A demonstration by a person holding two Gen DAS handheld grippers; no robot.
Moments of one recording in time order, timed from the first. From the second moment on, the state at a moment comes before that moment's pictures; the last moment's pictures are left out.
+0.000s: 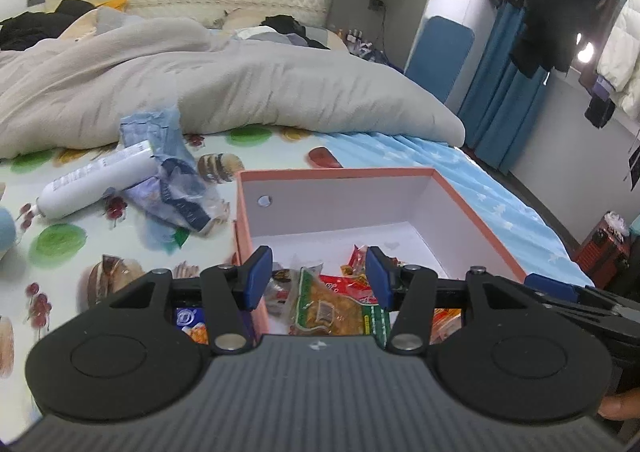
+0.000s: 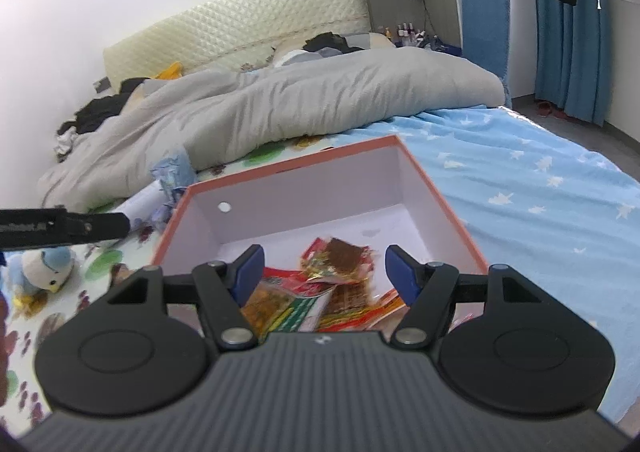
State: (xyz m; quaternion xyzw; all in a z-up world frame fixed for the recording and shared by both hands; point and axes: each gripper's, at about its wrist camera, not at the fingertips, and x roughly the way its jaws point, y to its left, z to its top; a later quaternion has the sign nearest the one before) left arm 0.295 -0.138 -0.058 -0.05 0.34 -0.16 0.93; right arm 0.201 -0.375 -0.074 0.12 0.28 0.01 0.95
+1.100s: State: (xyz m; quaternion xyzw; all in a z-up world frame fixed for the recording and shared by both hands) left arm 0.144 -0.031 -0.051 -0.04 0.31 -0.12 0.94; right arm 0.082 -0.272 -0.063 0.13 0.25 0.08 0.96
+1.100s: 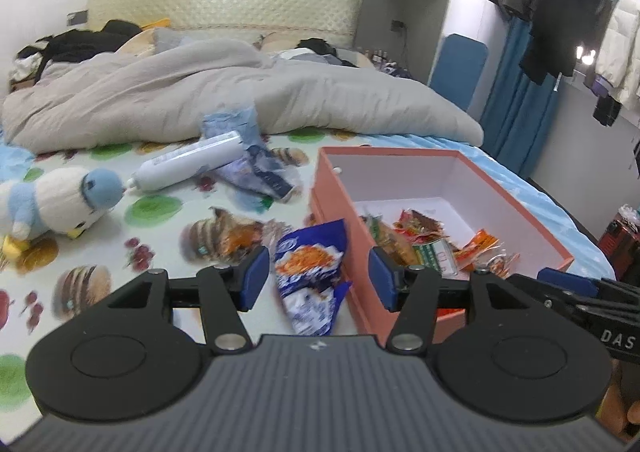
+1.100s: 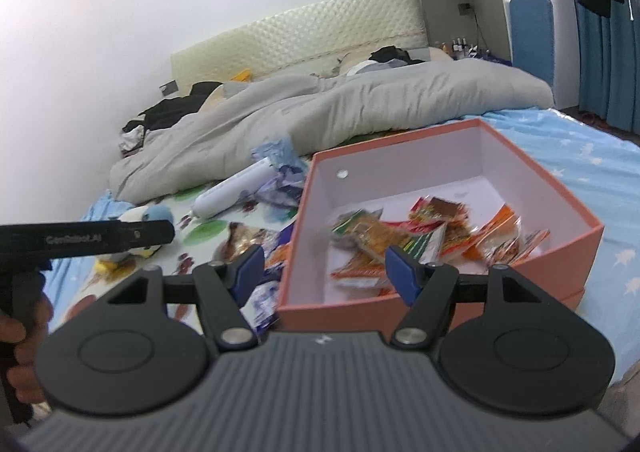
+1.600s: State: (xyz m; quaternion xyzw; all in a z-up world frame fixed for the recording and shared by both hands) left arm 0.086 0.028 -0.073 -0.06 0.34 -0.08 0.93; right arm 0.032 -0.216 -0.077 0.08 0.27 0.10 0.95
